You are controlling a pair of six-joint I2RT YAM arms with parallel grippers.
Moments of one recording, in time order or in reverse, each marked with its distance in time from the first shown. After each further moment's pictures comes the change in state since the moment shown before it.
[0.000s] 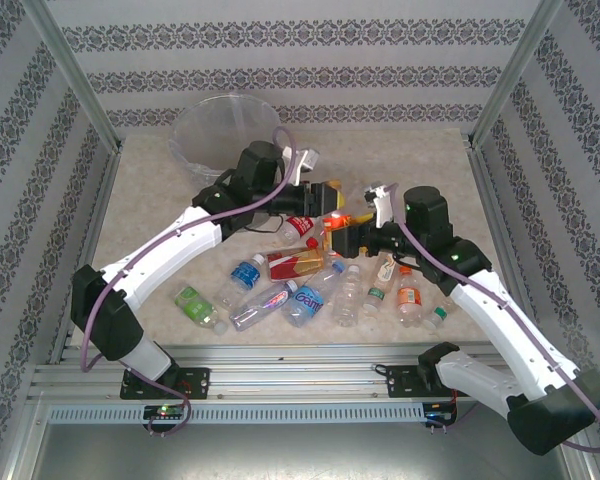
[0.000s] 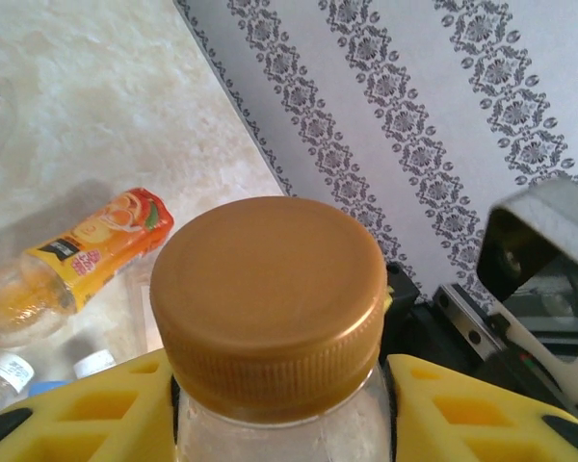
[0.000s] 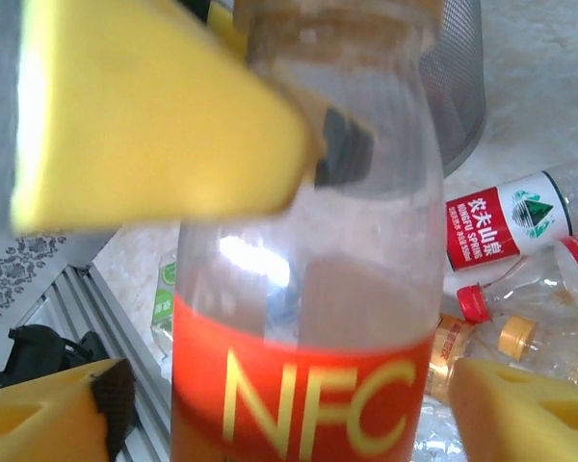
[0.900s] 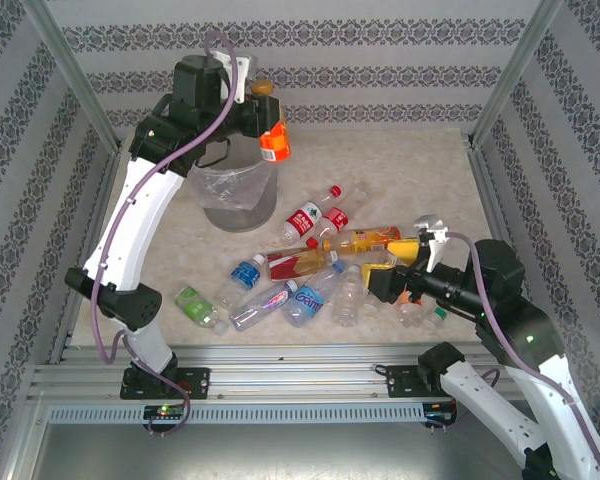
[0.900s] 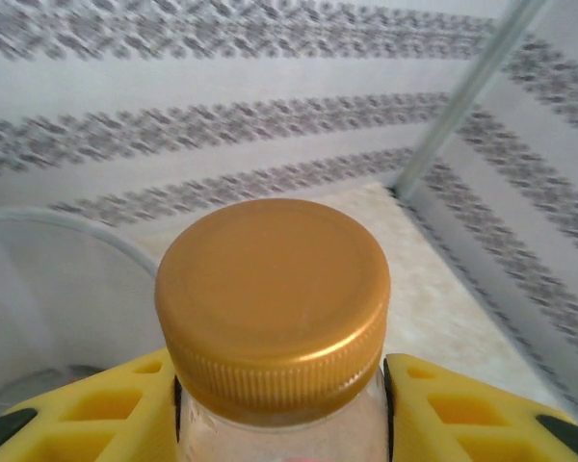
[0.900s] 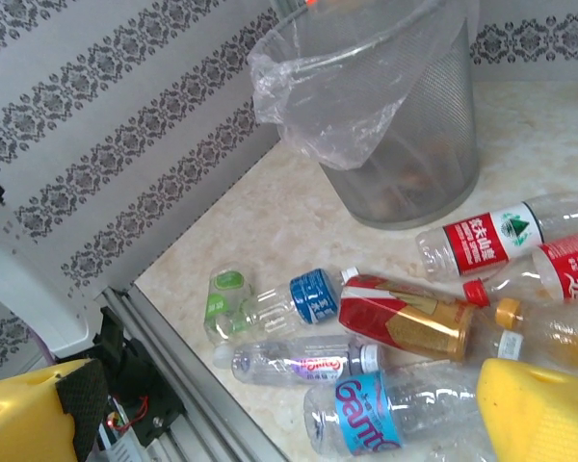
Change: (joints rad) left arm 0.231 0.207 0.838 -0.577 -0.455 0.450; right arm 0.037 -0.453 0.025 -0.277 0.093 0.049
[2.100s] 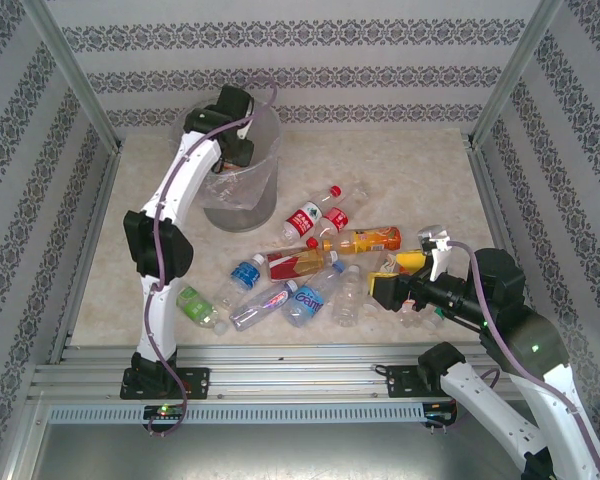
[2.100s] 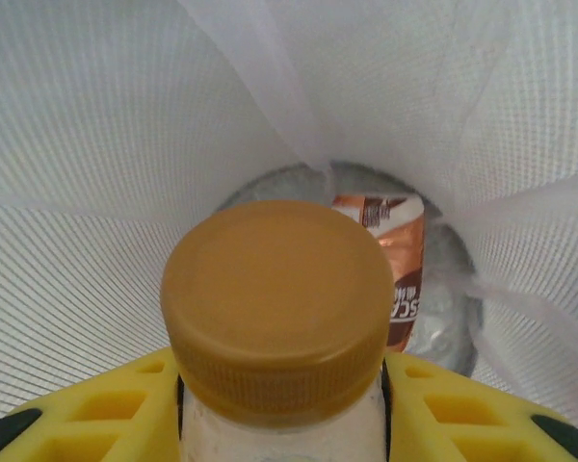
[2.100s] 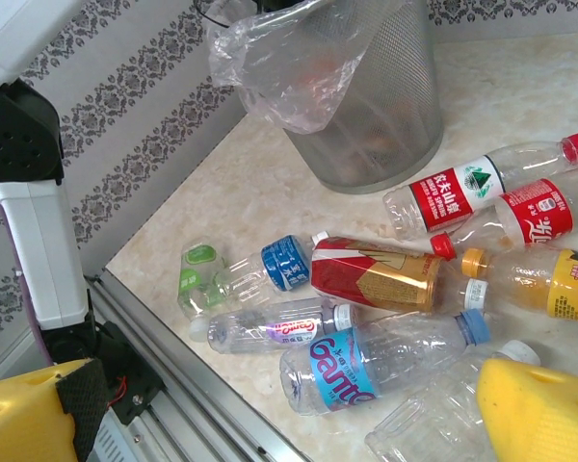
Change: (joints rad) left arm 0.128 0.418 0.024 -0.258 -0.302 0.227; right arm 0.000 -0.038 -0.013 -0.098 0.053 0.000
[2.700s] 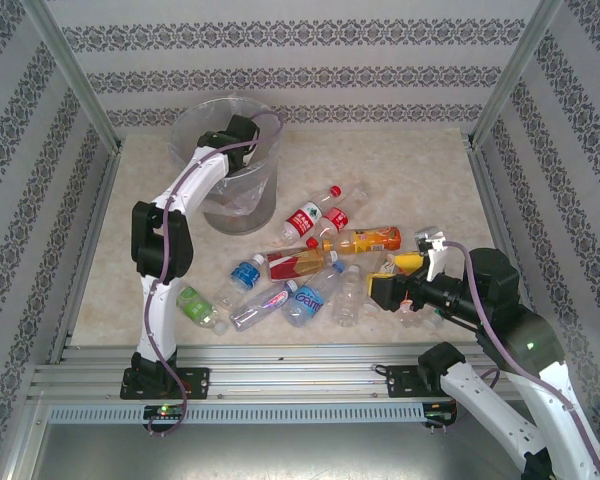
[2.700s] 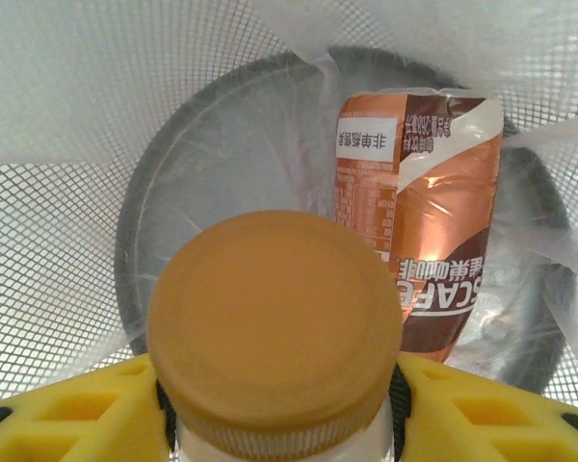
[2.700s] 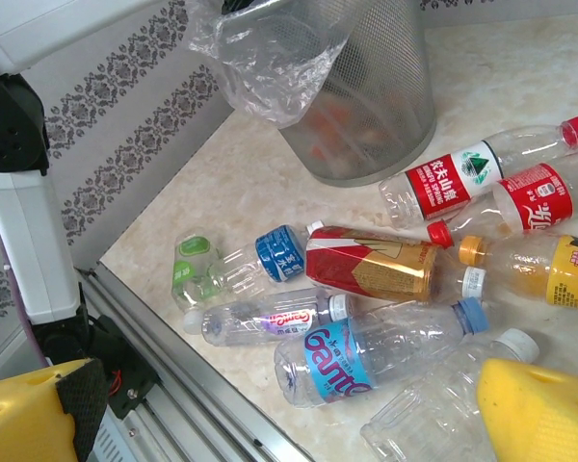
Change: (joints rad) left arm 0.000 -0.001 -0.284 0.150 -0.013 -0.007; right arm 0.000 0.000 -0.029 0.003 0.000 0.000
